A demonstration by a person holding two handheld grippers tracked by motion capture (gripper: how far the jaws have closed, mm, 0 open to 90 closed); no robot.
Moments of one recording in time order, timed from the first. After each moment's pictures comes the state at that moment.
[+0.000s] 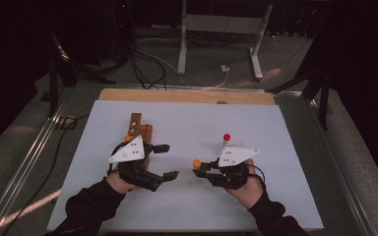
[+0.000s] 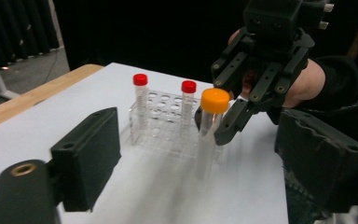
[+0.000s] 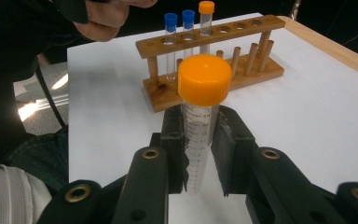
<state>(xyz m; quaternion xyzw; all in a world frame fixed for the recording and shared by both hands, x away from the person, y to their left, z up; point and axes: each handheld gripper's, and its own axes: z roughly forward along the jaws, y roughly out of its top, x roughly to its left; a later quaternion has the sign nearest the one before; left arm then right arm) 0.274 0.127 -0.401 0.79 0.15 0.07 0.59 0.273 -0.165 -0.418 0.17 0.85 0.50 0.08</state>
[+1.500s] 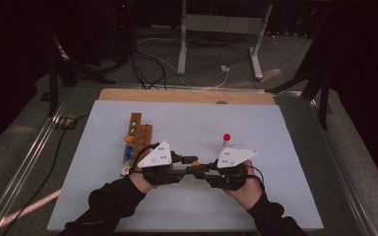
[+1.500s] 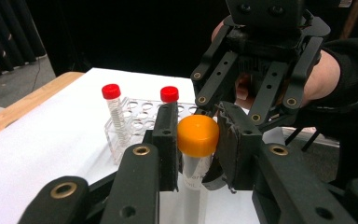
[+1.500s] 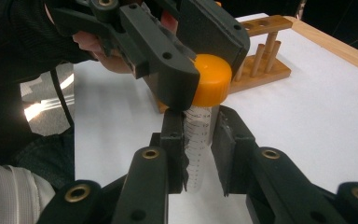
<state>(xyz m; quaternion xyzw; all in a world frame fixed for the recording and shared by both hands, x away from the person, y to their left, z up) 0.277 0.076 -0.408 0.80 0.11 0.08 0.58 0.271 -0.162 -0.418 0.17 0.85 0.50 0.07</state>
